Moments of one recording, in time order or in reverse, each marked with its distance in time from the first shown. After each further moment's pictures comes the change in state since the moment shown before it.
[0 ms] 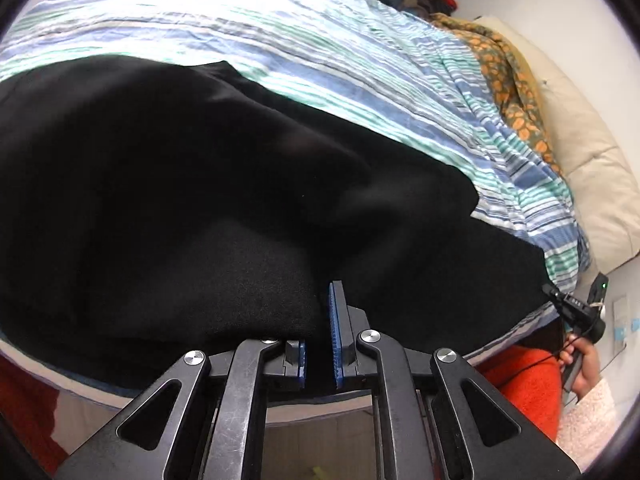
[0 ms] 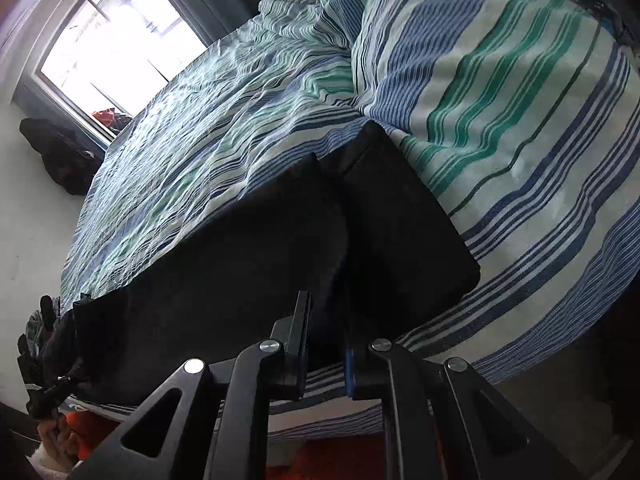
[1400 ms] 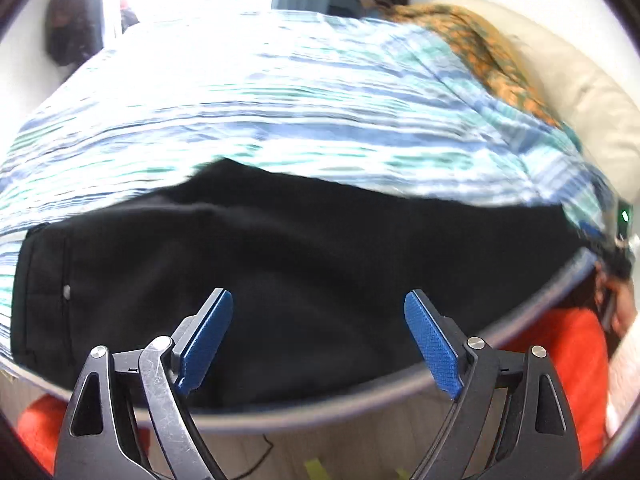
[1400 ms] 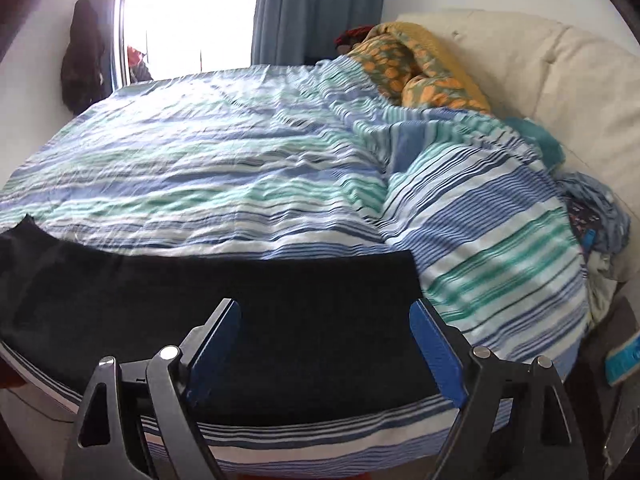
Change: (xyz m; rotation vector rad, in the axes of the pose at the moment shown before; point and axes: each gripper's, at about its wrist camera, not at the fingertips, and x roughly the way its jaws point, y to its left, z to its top) left arm -0.008 -0.079 0.033 0.255 -0.110 0.189; right arm -0.021 0.086 0.001 -0.412 -0.175 -0.219
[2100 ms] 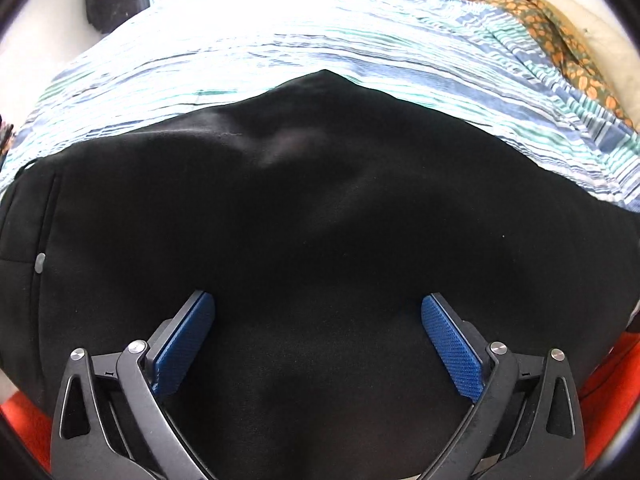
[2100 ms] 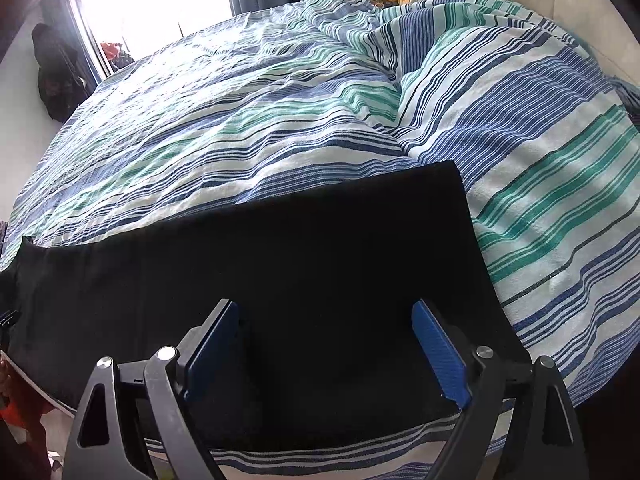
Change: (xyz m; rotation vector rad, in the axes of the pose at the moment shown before) left arm 0.083 0.075 -0.024 -0.067 0.084 0.150; right arm 0.046 -0.034 -0.009 0.164 0.145 0.057
